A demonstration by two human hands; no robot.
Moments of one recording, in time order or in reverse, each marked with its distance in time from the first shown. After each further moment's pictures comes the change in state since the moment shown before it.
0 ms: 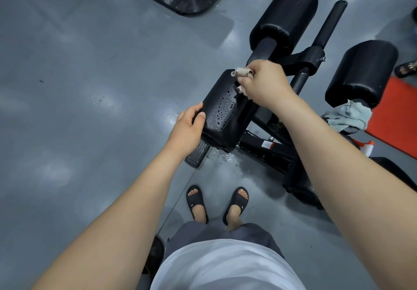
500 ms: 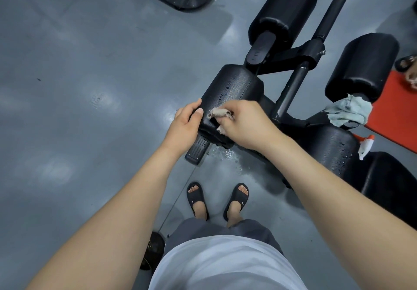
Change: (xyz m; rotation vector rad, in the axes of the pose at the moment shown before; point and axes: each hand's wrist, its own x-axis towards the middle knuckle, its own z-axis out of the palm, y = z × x) left_hand -0.001 -0.007 -0.003 -0.072 -0.017 -0.018; right_hand -0.078 -0.006 0.041 0.058 -0.163 -0.183
